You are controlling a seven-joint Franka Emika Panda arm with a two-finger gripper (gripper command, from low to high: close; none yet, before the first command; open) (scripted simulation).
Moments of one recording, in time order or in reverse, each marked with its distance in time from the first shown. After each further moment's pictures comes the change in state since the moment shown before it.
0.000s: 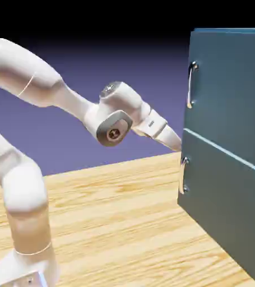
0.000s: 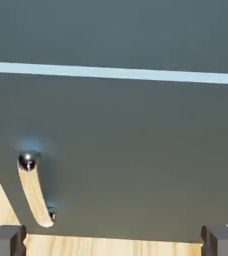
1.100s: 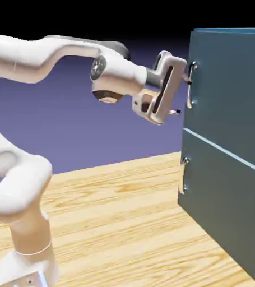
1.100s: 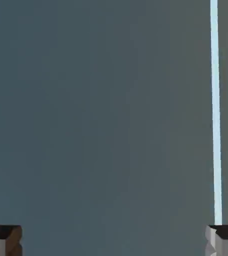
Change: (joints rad) arm -0.494 -0.120 0.525 0.310 1.435 -0.039 0.491
